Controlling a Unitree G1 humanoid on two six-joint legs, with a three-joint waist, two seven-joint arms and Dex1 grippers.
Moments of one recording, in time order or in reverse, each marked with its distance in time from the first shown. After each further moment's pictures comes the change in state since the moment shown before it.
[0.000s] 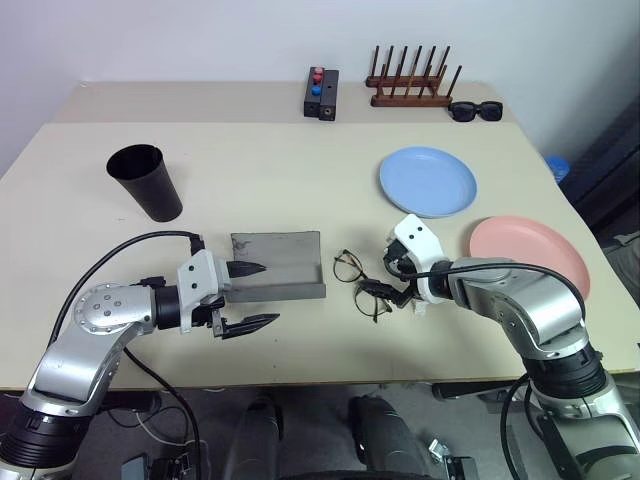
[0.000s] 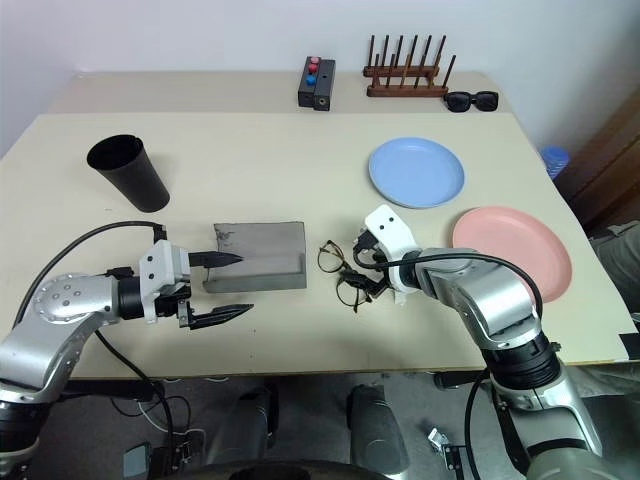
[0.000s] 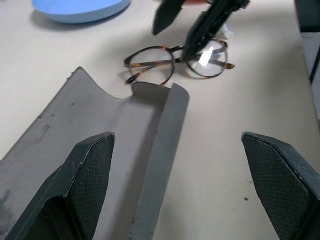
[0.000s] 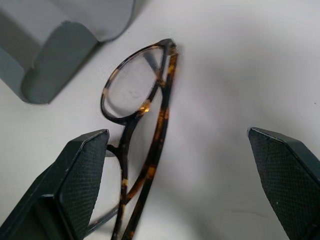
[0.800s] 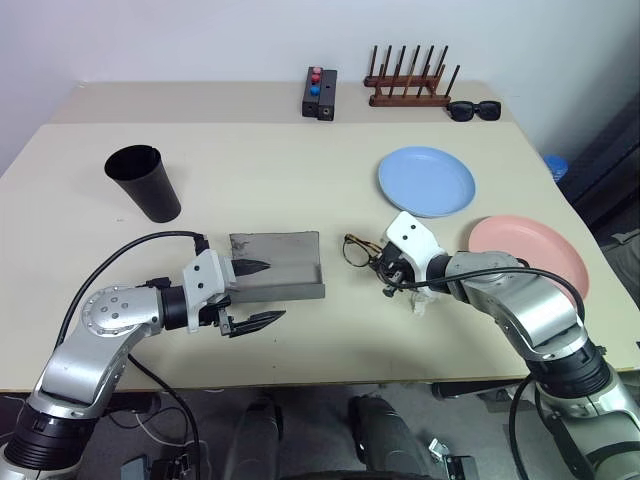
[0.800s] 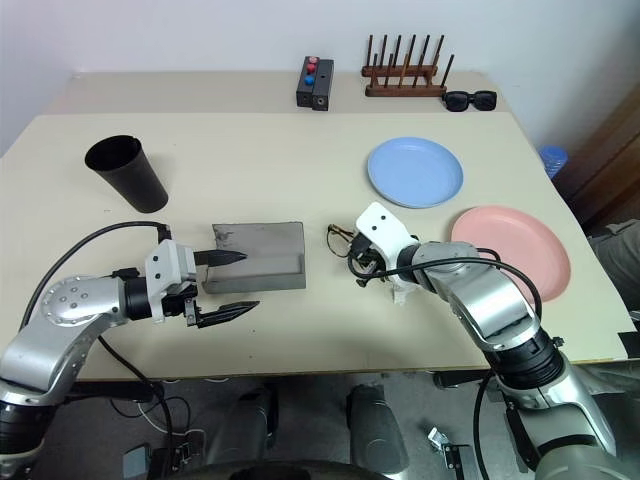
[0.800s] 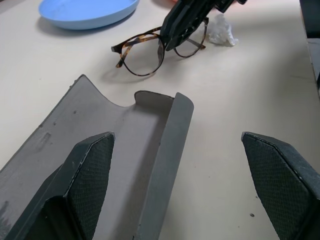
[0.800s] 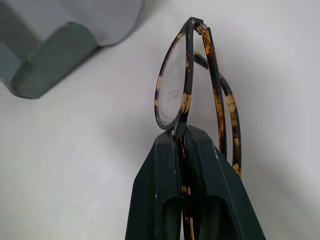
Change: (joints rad) left arm 0.003 -0.015 -0.023 -0.019 -0.003 0.006 0.054; right arm -0.023 -0.044 0.082 0.001 -0.098 -0.171 0.070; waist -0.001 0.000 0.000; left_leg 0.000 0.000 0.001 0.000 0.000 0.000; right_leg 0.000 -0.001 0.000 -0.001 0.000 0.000
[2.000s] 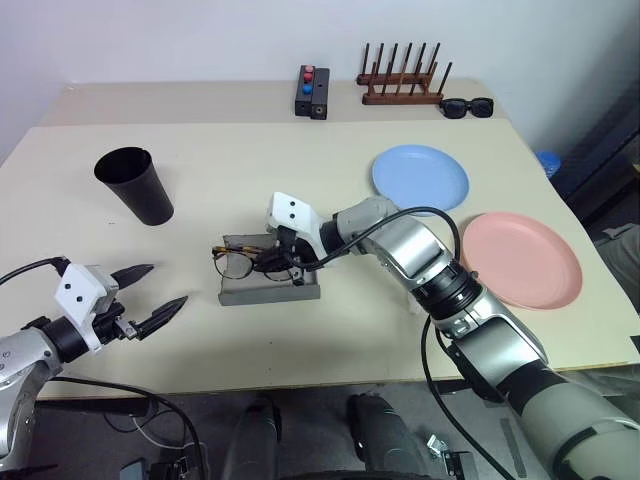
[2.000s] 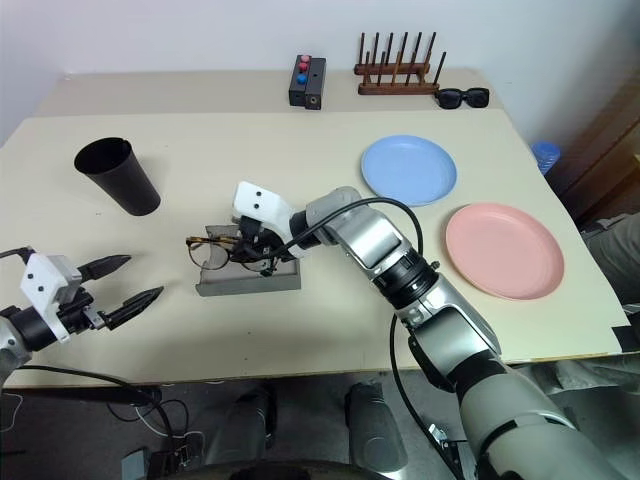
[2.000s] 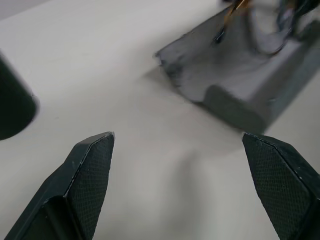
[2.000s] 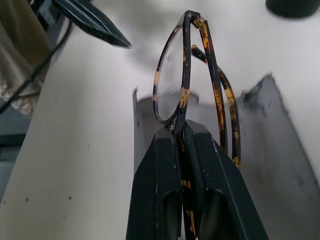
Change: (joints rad) left arm 0.323 -0.013 0.431 0.150 -0.070 -0.114 0.029; right arm -0.443 0.392 0.256 0.574 -0.084 -0.332 0.481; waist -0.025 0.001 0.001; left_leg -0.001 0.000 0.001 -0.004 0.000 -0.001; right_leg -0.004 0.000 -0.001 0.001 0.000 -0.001
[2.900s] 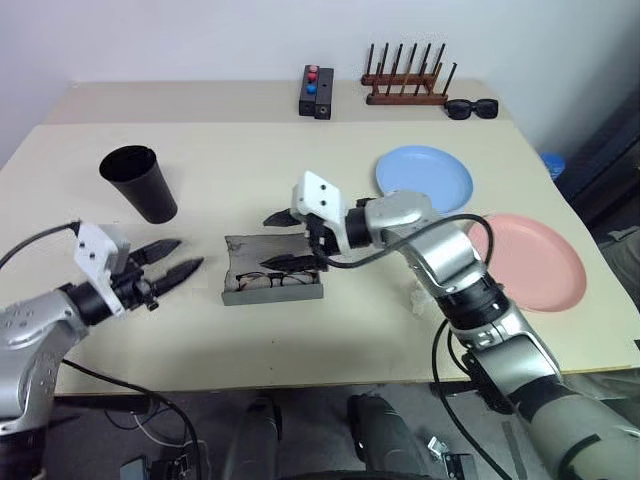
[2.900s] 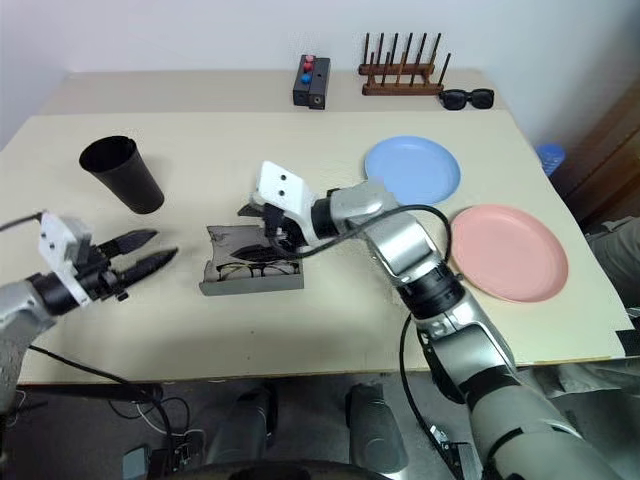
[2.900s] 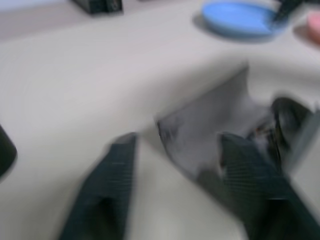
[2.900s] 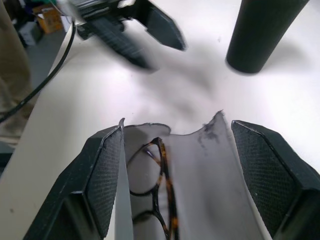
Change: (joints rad) left arm -0.328 -0.014 -0.083 0.028 -0.121 0.266 0.139; right arm 0.141 -0.097 -0.166 -0.249 -0.001 -0.157 -0.019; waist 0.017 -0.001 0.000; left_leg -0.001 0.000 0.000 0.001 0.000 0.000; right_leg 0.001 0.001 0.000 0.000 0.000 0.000
